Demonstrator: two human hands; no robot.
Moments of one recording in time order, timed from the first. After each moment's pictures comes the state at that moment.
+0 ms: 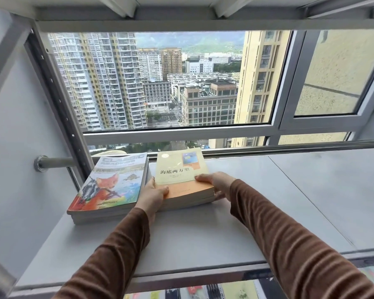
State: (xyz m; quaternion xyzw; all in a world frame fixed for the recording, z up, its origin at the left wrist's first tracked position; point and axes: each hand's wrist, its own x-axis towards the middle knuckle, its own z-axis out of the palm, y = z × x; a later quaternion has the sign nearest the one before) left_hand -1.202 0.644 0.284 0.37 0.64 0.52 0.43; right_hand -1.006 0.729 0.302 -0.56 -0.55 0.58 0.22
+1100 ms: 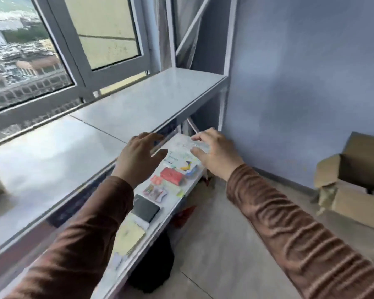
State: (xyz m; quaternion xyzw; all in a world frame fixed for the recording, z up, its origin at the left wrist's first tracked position) left_hand -0.819 0.494 0.302 0.91 0.34 0.22 0.14; right_hand -0.638 0.373 0.282 -0.80 -0.52 -0.01 0.31
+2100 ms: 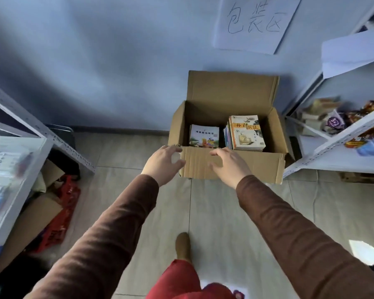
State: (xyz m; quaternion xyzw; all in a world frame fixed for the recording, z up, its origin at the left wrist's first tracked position) left_hand -0.188 0.119 0.082 0.93 0.13 -0.08 0.34; right_hand -0.120 -0.088 0.069 -0.95 -0.18 0.16 0.20
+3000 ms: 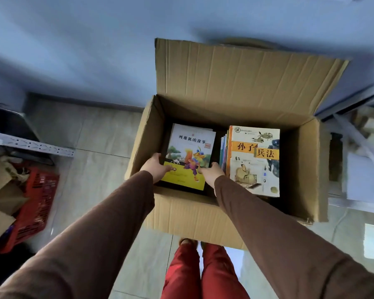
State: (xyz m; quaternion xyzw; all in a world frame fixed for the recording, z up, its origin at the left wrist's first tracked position) left_hand 0.105 0.099 -0.168 0.78 0.40 -0.30 0.38; right_hand 0.175 -0.086 -0.181 -0.77 0.17 0.48 0.38
